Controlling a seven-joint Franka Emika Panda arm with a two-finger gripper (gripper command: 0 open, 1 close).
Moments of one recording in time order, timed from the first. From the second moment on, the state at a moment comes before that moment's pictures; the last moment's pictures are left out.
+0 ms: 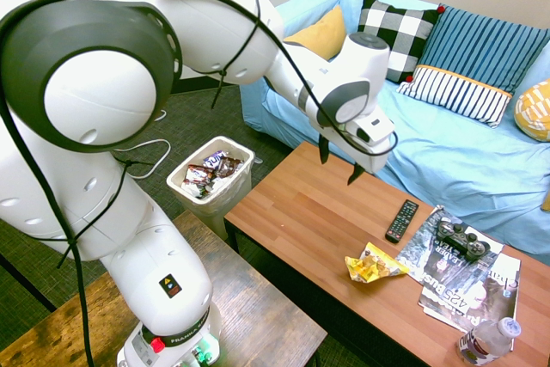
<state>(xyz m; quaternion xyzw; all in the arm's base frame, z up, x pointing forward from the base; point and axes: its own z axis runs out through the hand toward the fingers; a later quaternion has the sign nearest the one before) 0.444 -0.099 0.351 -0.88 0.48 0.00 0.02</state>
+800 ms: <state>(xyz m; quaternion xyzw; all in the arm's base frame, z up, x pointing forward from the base) 0.448 -0.246 0.202 -0.82 0.57 0.07 -0.04</state>
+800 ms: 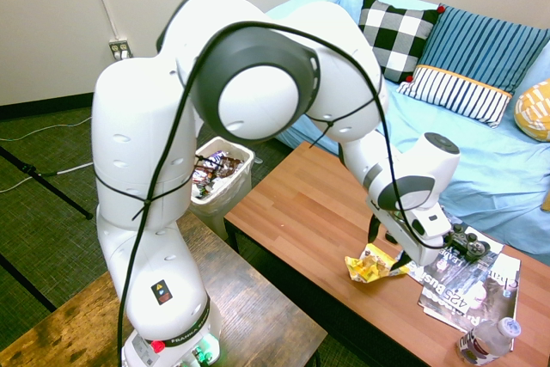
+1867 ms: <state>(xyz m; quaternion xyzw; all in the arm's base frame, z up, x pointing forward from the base) 0.478 -0.281 0.102 -0.80 0.59 0.14 0.05</state>
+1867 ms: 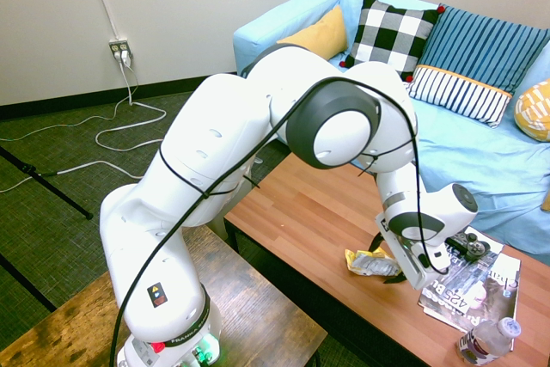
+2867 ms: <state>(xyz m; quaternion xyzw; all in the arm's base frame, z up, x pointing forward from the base) 0.489 -0.279 0.102 -0.79 0.59 0.14 0.06</state>
